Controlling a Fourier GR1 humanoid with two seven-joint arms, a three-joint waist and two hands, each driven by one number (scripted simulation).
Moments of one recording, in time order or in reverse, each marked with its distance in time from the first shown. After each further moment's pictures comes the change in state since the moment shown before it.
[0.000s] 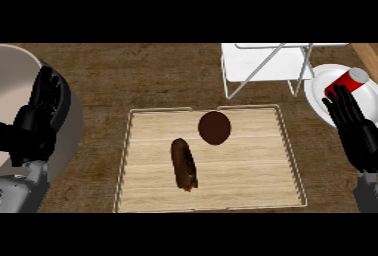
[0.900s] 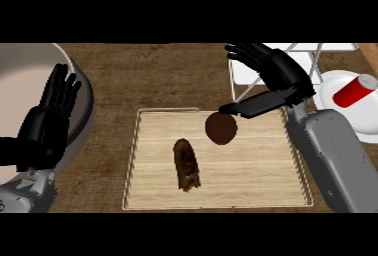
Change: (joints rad) left arm 0.009 -0.040 -0.043 -0.144 -0.007 -0.049 0.041; right arm -0.532 0.153 0.220 0.004 0.063 0.019 0.397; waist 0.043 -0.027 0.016
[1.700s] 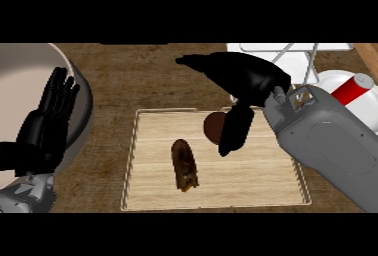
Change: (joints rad) left arm 0.025 -0.010 0.005 -0.025 -0.011 0.000 0.015; right arm -0.339 -0.164 0.378 -0.161 0.249 0.327 0.529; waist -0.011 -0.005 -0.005
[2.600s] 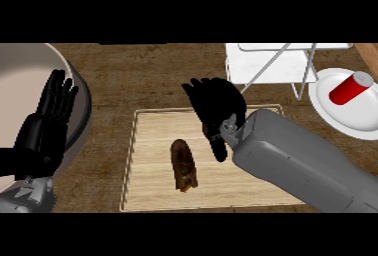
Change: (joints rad) left arm 0.025 -0.025 0.020 -0.013 -0.018 -0.025 -0.022; right arm 0.005 0.081 0.242 0.104 0.274 0.029 0.173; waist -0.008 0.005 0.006
